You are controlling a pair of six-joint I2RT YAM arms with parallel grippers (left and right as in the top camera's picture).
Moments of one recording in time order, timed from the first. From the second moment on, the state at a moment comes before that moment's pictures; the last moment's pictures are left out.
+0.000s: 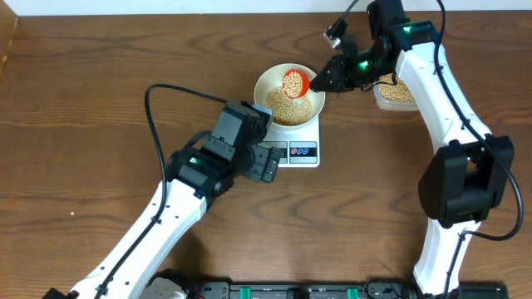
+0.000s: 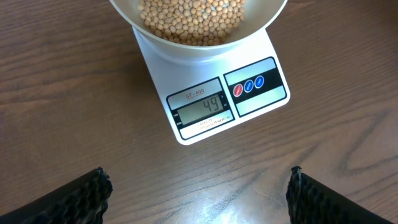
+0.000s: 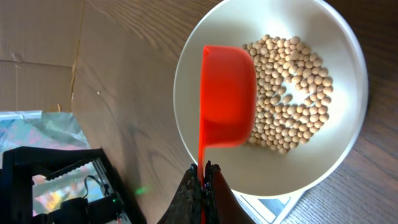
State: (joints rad) left arm -0.52 1.30 1.03 -0.72 0.04 -0.12; right arm 0.20 2.10 1.93 -1.10 -0.83 -0.04
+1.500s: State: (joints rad) left arm -0.52 1.30 1.03 -0.72 0.04 -0.12; right arm 0.20 2.10 1.93 -1.05 -0.84 -0.04
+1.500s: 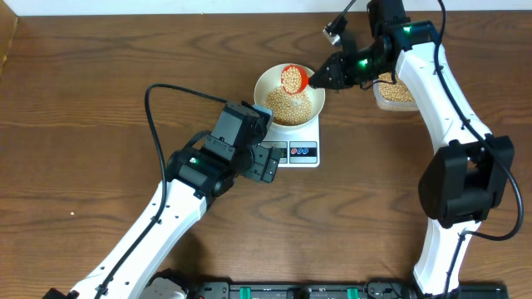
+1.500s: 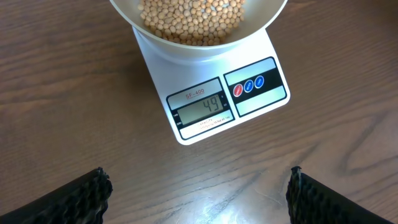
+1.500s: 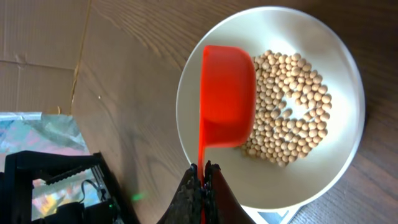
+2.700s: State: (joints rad) left arm -0.52 1.30 1.03 -0.72 0.04 -0.12; right arm 0.20 2.10 1.93 -1.02 -0.84 -0.12
